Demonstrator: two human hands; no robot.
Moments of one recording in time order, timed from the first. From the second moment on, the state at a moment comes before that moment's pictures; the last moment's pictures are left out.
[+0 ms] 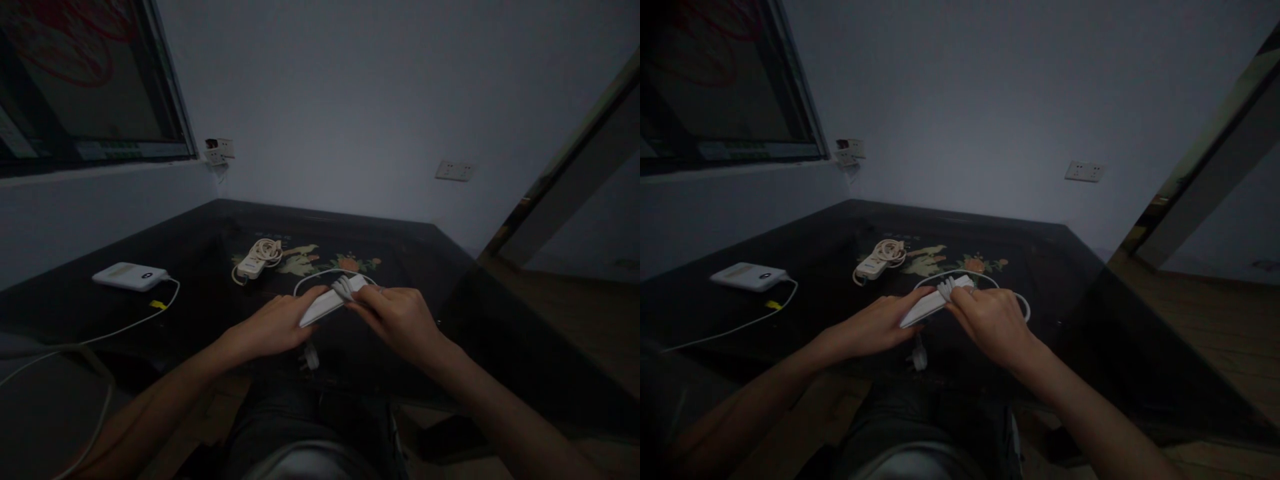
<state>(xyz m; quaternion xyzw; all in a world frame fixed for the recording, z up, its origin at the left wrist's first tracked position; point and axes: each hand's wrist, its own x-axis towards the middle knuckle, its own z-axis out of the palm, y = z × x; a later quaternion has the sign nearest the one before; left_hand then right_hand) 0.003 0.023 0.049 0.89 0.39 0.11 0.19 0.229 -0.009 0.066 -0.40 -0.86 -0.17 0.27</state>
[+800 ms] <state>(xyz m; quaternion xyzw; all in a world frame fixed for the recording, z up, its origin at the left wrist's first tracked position) -0.004 0.021 0.034 0.72 0.38 0.30 0.50 0.239 0.002 0.037 -0.38 -0.81 0.24 0.37</state>
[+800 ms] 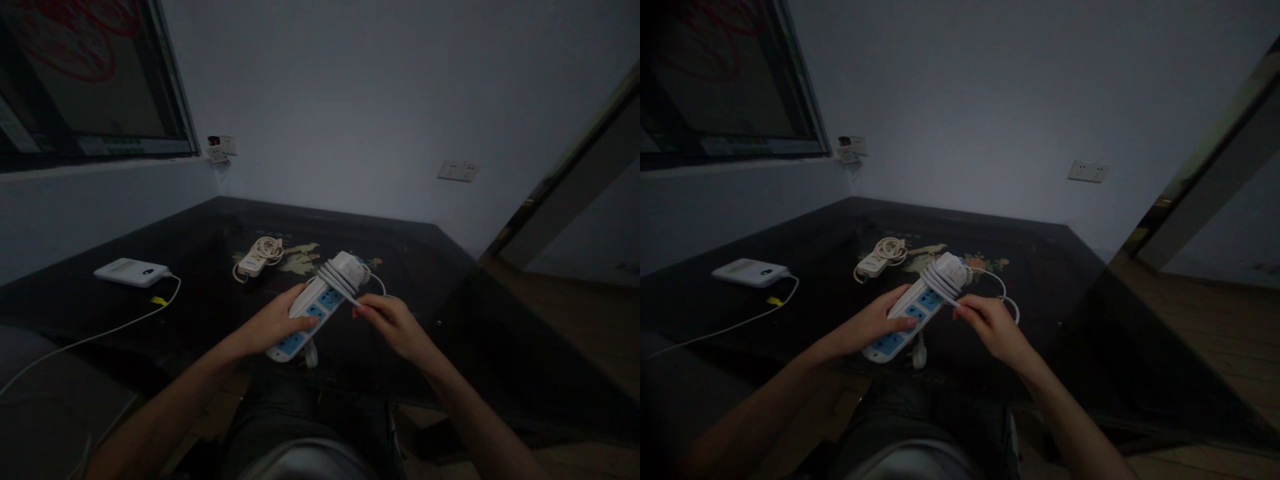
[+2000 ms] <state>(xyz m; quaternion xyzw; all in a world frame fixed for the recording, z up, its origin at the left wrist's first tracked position) -0.003 -0.013 0.092 0.45 0.06 0.33 0.83 0.222 0.004 0.069 -0.12 -0.63 0.59 0.48</state>
